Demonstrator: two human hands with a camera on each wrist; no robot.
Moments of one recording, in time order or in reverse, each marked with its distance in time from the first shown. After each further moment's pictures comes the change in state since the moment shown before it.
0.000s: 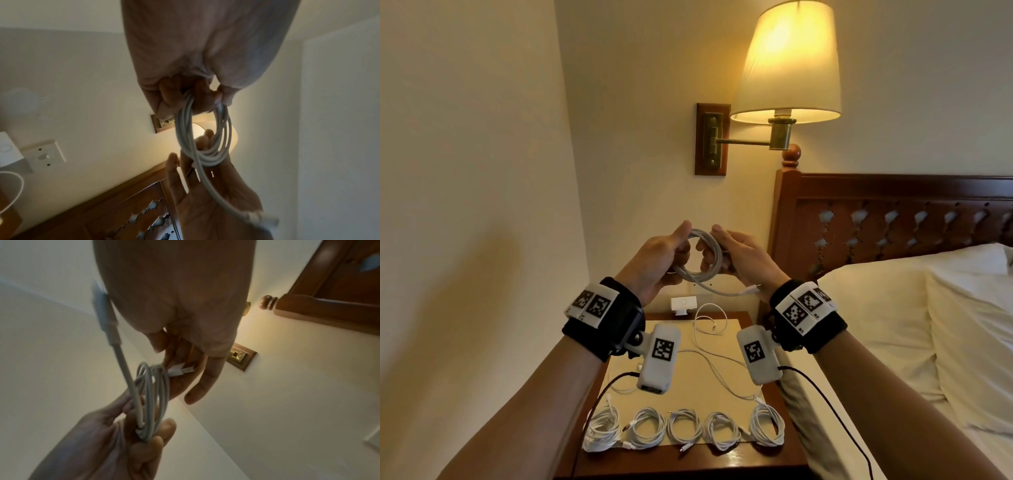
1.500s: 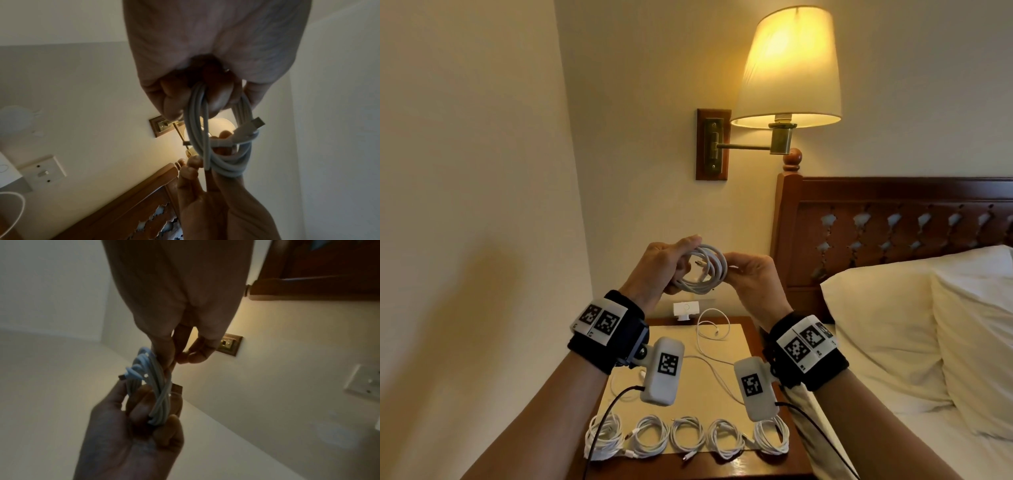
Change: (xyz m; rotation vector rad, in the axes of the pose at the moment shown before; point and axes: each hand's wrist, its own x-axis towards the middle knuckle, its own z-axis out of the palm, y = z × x) left_hand -0.002 -0.003 0.004 0.063 0.022 0.145; right_hand -0.022 0.026 0.006 -0.171 0.239 -0.305
